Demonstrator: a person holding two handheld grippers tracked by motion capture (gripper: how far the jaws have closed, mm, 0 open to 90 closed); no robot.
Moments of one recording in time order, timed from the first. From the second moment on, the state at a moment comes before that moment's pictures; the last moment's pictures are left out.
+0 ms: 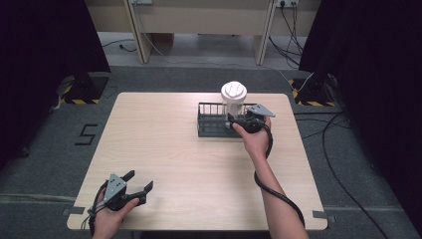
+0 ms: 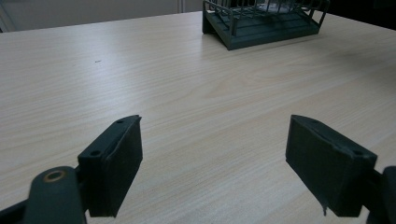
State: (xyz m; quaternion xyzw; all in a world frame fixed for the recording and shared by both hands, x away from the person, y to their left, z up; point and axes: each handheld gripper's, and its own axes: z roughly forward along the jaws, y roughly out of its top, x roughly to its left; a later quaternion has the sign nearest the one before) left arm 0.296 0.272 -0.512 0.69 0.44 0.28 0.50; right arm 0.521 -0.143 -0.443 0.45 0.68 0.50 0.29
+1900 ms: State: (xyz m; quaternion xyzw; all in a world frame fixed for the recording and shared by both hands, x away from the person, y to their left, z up) left arm 0.296 0.273 -0.512 0.69 0.44 0.28 0.50; right arm 0.437 -0.204 -0.452 0.47 0.69 0.48 0.27
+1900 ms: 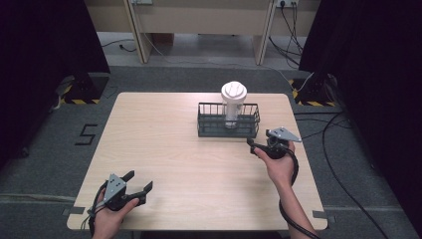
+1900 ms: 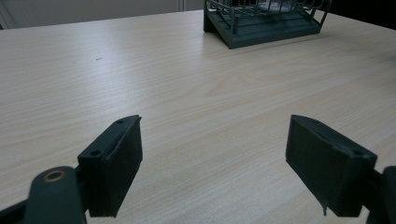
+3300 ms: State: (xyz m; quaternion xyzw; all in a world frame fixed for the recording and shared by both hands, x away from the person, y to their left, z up) left arm 0.295 0.273 -0.512 0.69 0.44 0.28 0.50; right arm 0.379 -0.251 -0.470 0.48 0.69 0.46 0.28
